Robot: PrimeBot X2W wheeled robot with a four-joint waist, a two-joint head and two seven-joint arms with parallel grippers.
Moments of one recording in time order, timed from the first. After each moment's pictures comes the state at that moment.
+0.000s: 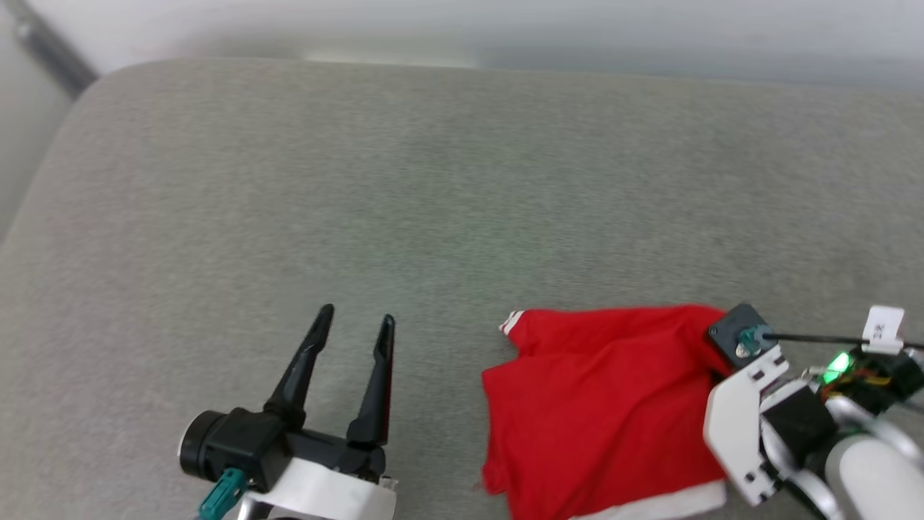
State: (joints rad) left arm 0.01 0.05 -0.18 -0.11 -0.20 -0.13 -0.26; right arm -0.18 -0.40 0.34 -0.10 0.13 0.13 0.80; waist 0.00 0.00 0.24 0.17
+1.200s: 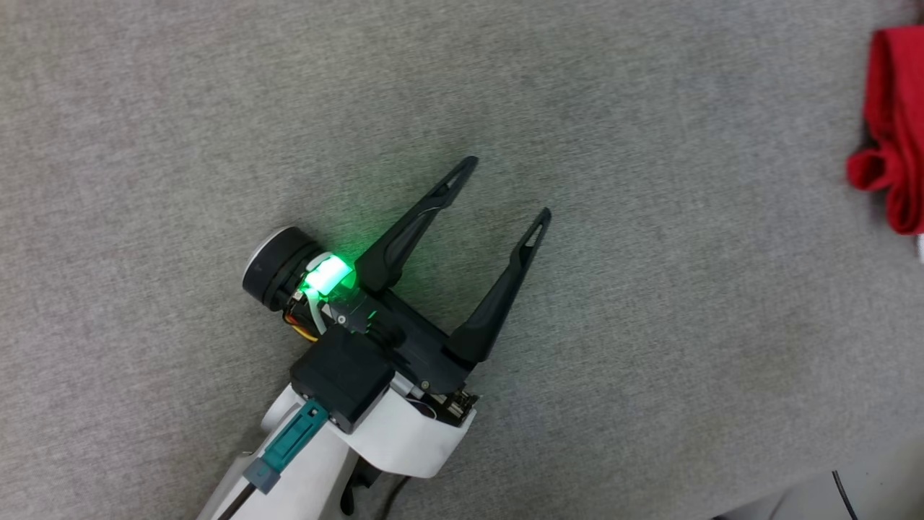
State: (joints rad) left arm -0.39 0.19 -0.48 -0.17 -0.14 -0.13 -0.26; right arm -0.84 -0.88 0.41 0.61 0.14 0.13 0.28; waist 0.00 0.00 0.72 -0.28
